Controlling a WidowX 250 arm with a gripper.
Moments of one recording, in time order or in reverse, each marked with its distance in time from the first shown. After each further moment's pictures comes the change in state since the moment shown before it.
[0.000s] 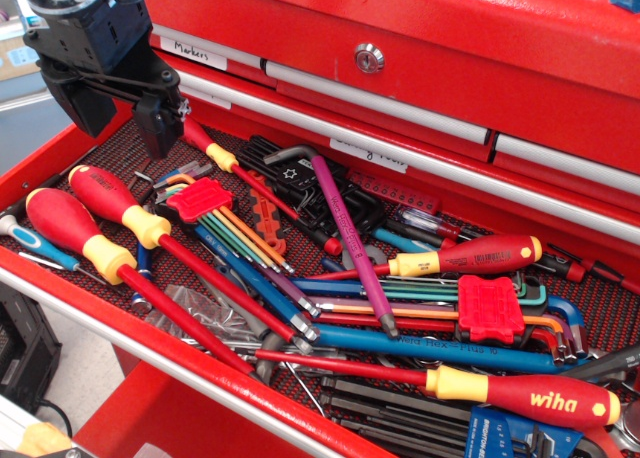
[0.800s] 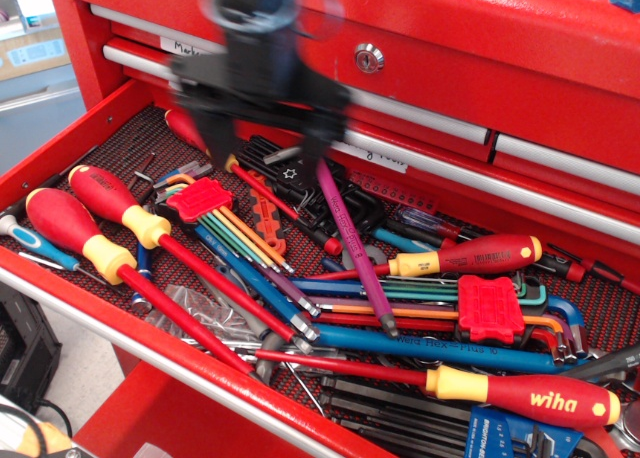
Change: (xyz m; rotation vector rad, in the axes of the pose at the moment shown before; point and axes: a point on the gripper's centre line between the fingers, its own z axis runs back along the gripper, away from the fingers) arm 0.009 -0.112 0.006 0.049 0.067 0.189
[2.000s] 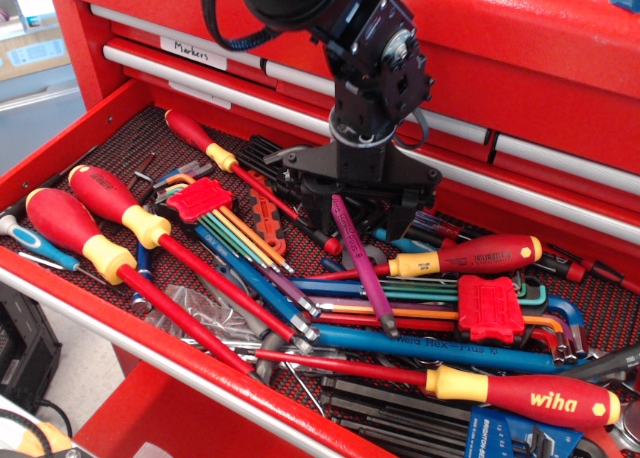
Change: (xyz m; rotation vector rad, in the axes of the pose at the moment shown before) arm 0.033 -0.041 -0.091 -0.069 -0.065 0.068
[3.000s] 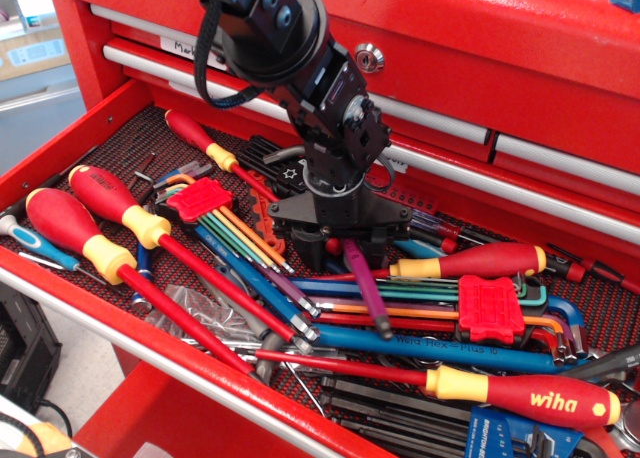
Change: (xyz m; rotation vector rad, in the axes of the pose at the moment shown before) arm -0.012 0.010 -0.038 -0.047 0.018 0.065
